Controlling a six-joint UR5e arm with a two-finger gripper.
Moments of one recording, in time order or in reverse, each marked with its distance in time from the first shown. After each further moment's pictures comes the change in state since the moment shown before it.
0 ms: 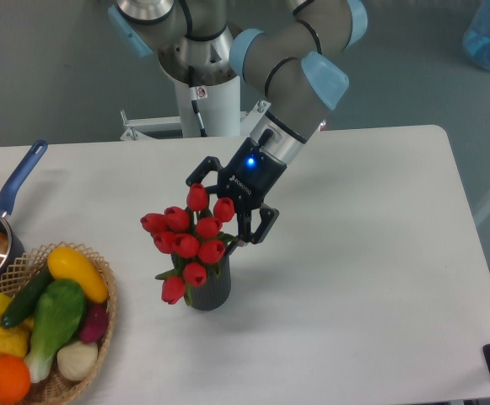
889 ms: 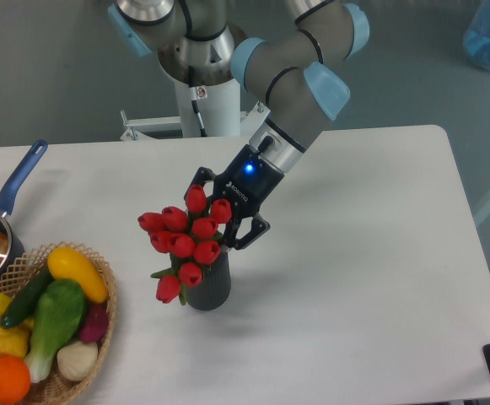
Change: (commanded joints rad) arm 0.003 -0.005 0.006 0.003 -0.041 -0.006
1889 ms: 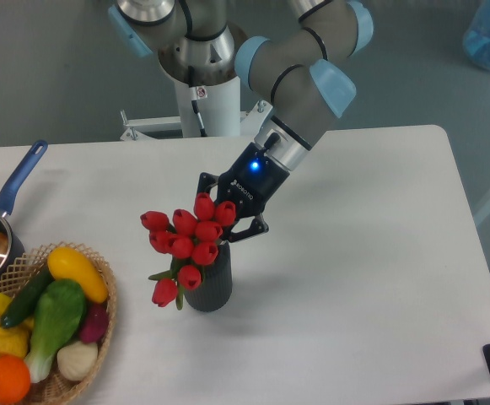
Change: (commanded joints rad) arm 0.014 0.000 0.009 0.000 -0.032 -0.002
